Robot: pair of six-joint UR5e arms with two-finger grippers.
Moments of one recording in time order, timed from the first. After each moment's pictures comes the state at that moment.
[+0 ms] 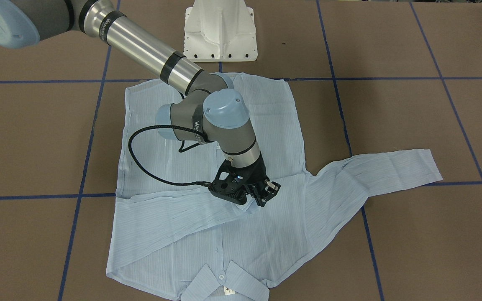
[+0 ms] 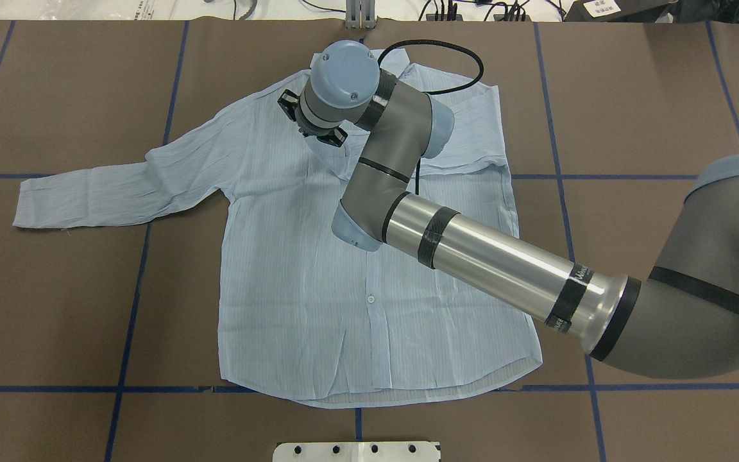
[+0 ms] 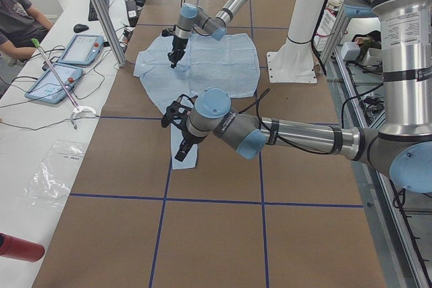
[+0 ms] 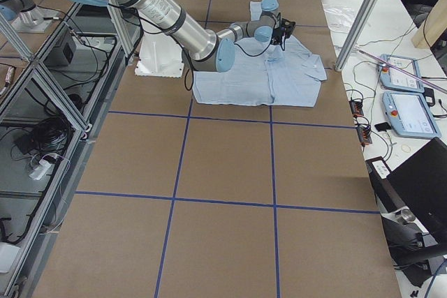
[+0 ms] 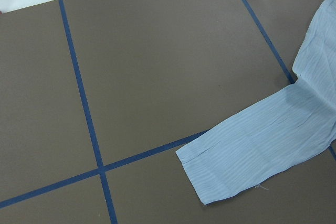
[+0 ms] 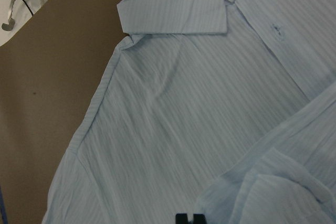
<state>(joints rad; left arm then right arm) -1.50 -1.41 -1.84 -2.12 -2.40 -0.18 0.61 -0.41 0.82 -0.87 1.74 1.77</state>
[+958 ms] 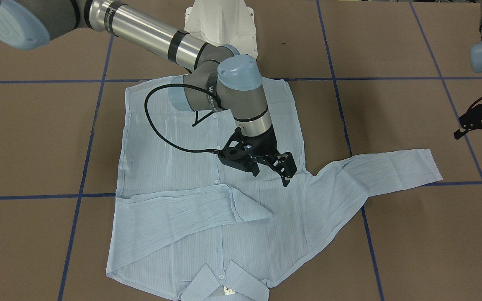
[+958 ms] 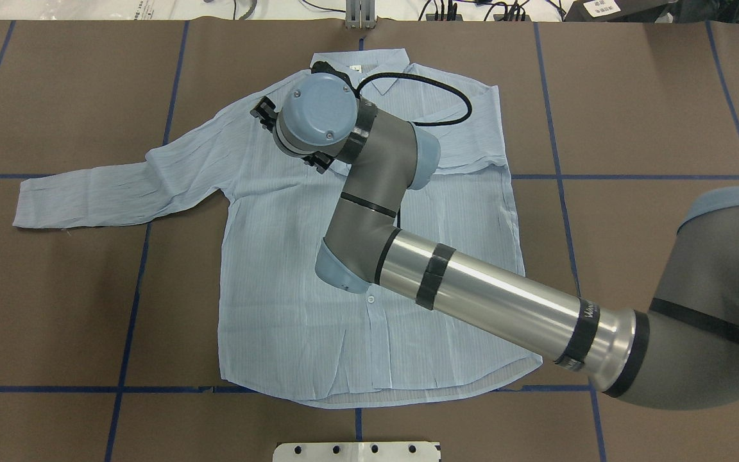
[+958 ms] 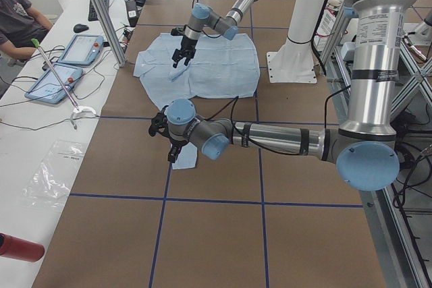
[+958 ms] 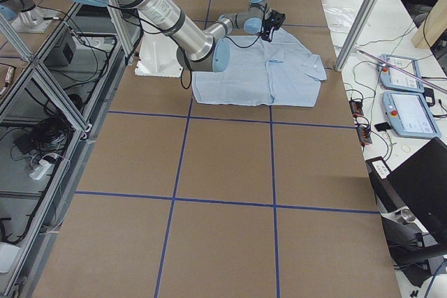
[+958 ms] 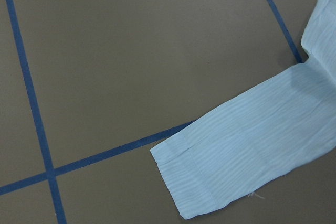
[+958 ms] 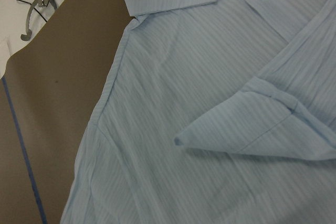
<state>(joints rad) -1.26 -1.63 -1.53 -2.17 -2.38 -0.40 0.56 -0.52 1.11 -1.04 1.66 1.89</state>
